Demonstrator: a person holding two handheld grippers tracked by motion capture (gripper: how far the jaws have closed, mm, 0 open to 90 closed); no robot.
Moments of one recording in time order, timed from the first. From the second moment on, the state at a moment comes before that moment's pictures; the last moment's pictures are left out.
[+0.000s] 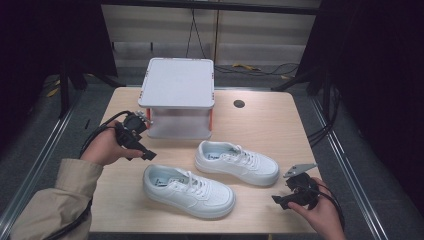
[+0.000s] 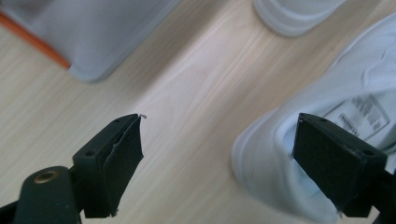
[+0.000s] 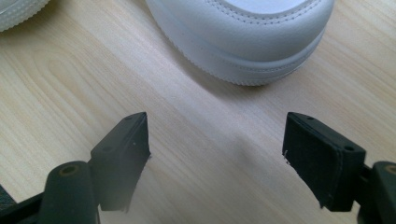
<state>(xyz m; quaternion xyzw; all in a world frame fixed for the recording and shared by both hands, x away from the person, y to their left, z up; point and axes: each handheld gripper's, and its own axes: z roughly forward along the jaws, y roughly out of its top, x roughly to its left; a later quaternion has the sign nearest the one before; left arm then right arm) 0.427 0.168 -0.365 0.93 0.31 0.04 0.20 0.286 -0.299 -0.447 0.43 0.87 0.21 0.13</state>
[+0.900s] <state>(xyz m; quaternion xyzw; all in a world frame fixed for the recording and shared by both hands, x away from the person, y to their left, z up) 0.449 0.038 -0.390 0.97 0.16 0.02 0.19 0.285 -0.303 -0.448 0.43 0.87 0.22 0.12</state>
